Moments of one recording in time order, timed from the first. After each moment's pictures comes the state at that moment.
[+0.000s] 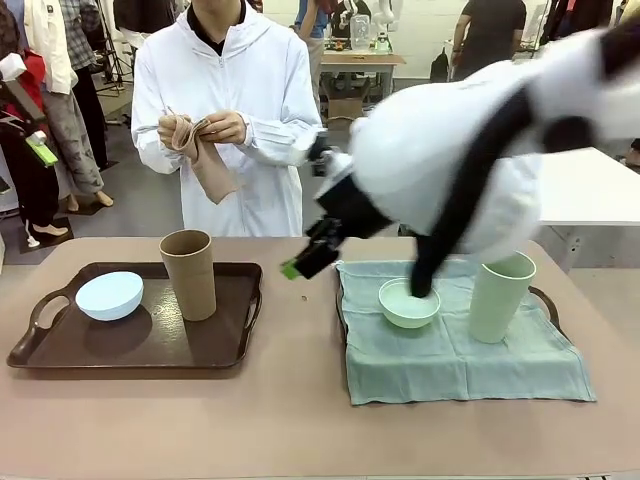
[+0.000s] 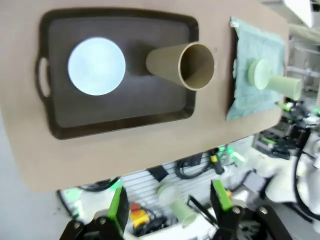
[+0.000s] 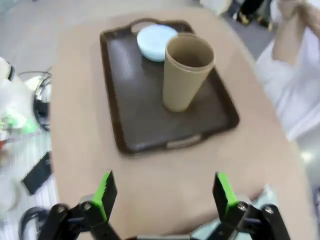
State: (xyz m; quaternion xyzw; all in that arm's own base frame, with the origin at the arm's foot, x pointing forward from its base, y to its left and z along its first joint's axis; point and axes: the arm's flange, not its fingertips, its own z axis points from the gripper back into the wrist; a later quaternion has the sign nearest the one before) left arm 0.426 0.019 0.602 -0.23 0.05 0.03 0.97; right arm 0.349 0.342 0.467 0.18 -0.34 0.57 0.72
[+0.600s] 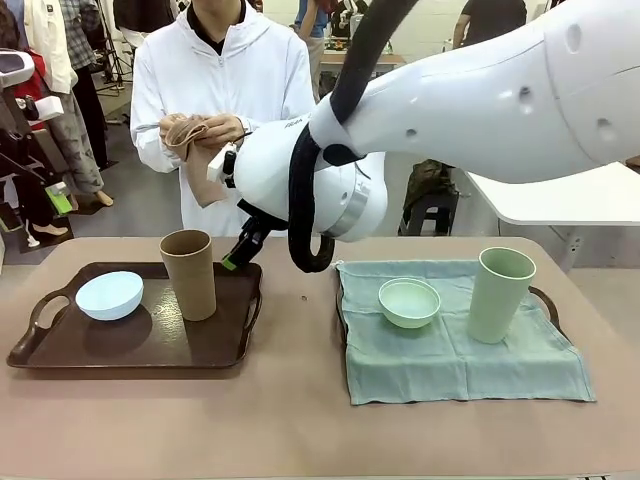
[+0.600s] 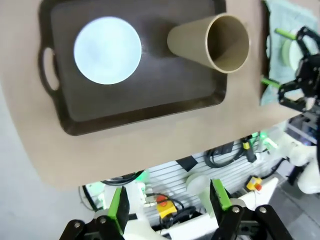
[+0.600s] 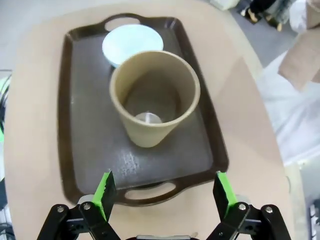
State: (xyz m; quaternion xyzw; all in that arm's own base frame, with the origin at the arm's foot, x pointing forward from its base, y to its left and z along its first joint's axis) left arm 0.424 -0.005 0.558 -0.17 0.09 -0.02 0.98; right arm 0.450 0.436 0.421 0.16 -0.31 0.60 0.73
